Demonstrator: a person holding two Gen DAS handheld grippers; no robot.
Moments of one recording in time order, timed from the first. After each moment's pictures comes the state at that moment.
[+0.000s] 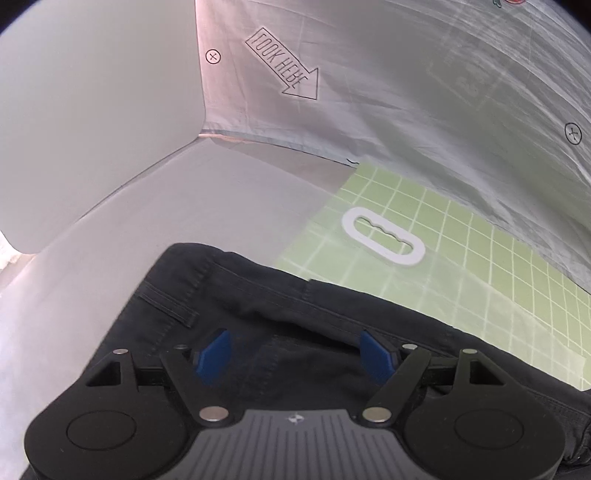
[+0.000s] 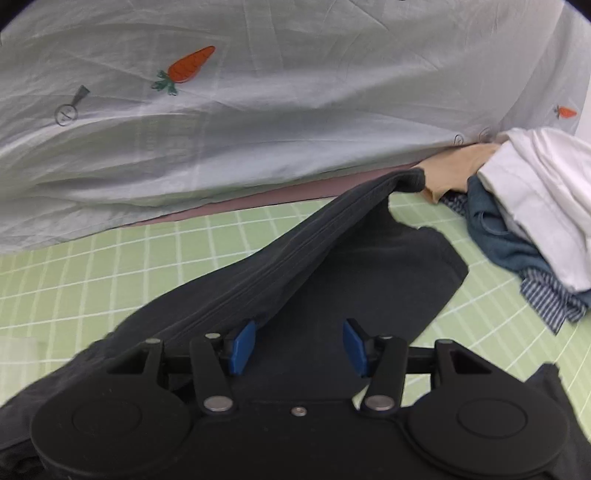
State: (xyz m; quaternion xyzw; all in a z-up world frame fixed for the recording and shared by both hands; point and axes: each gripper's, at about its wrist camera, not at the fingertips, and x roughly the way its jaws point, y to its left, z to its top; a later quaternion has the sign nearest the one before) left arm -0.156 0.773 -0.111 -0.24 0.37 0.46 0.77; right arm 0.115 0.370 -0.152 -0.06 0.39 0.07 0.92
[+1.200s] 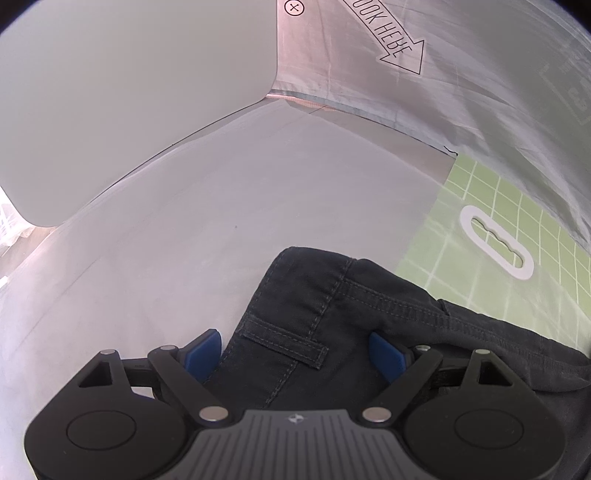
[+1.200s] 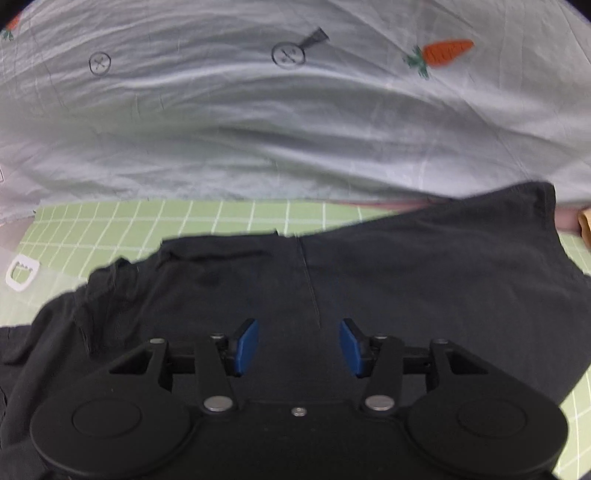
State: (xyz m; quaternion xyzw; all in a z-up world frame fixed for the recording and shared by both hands) left arm -0.212 0.852 -0.154 -0.29 0.39 0.49 0.72; right arm 0.110 0.473 -0.172 -0.12 0.43 0.26 0.86
